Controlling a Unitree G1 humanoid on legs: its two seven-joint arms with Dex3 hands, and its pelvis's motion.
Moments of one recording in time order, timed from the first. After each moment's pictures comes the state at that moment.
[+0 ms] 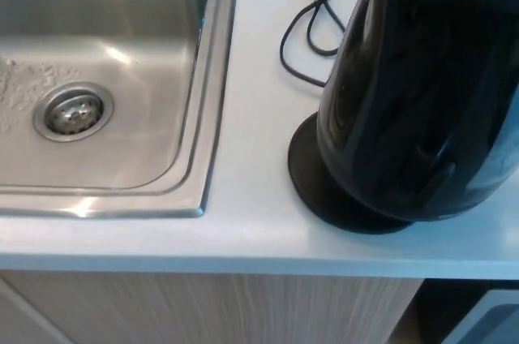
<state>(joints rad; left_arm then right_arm) 0.19 0.25 0.52 1.14 -0.26 -0.52 -0.04 -0.79 -0.35 -0.44 -0.30 0.26 1.06 -0.04</state>
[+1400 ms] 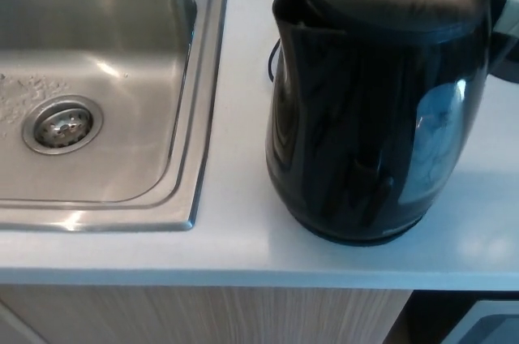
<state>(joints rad) 0.16 0.25 0.53 1.13 -0.26 -0.52 -0.04 -0.75 -0.24 -0.25 -0.20 0.20 0.93 -0.09</state>
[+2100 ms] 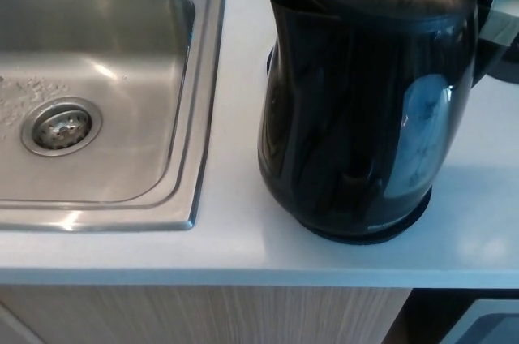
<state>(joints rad) 0.16 0.26 0.54 1.15 -0.27 -0.52 -0.04 -0.74 -0.22 -0.23 -0.11 0.15 0.80 -0.12</state>
